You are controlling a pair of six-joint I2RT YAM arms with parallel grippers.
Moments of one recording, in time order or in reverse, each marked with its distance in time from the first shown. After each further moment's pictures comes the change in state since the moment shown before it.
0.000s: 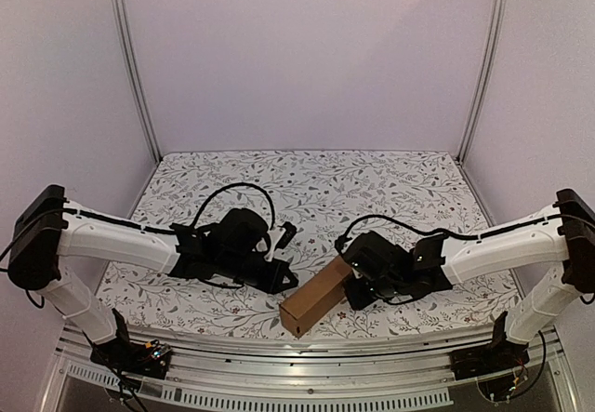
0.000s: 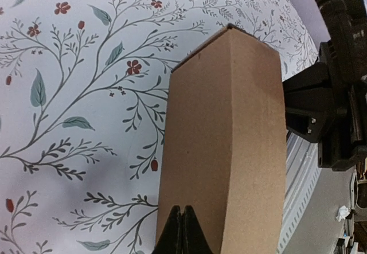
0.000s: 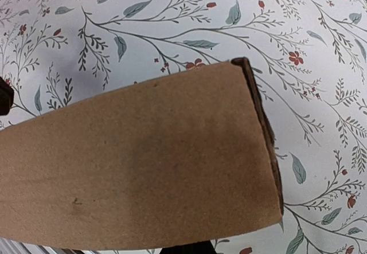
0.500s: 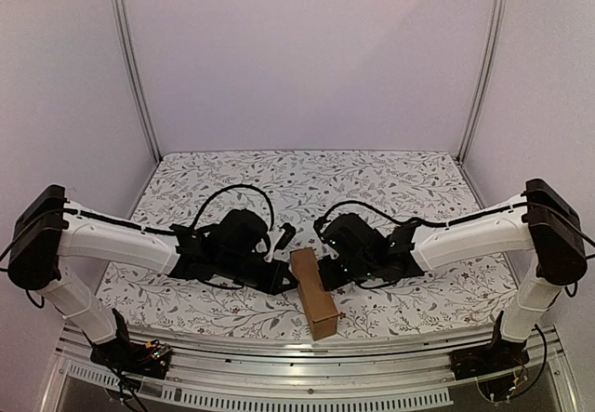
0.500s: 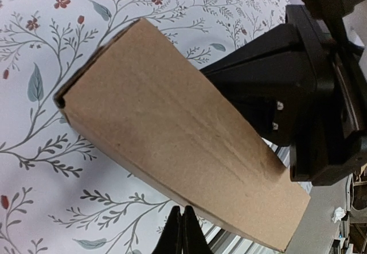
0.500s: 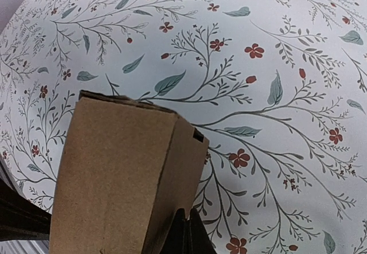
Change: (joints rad) left arm 0.000 0.005 -0.008 0.017 0.018 -0.023; right arm -0.061 0.192 0.179 0.158 -0.057 0.010
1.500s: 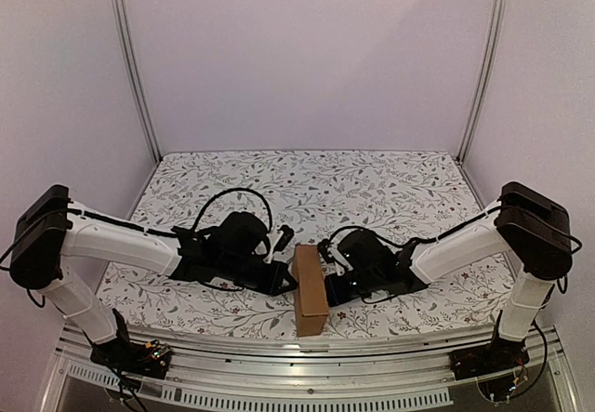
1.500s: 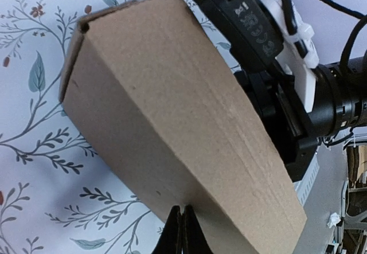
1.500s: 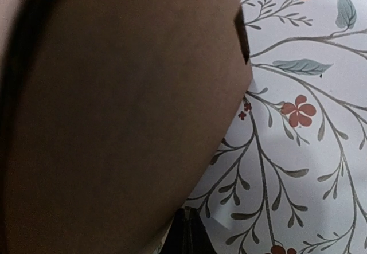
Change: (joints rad) left arm 0.001 0.012 -0.019 0.029 0.001 -0.046; right arm -0.059 0.074 -0.198 0.320 -0.339 0.069
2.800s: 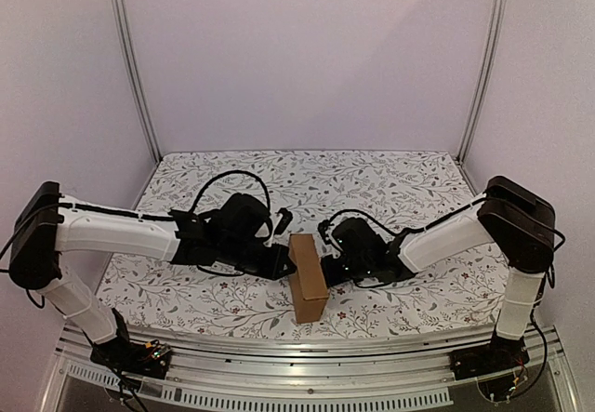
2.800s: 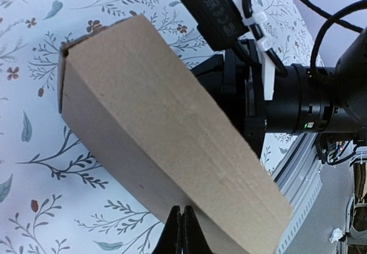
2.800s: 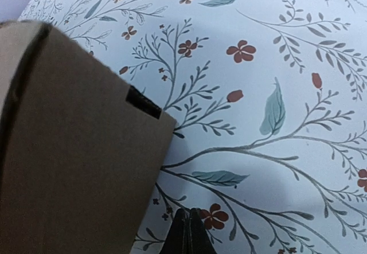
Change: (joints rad) left arm 0.025 -0.014 0.115 -0.157 -0.068 0.023; right arm -0.068 0.109 0.109 0.046 0.168 -0.076
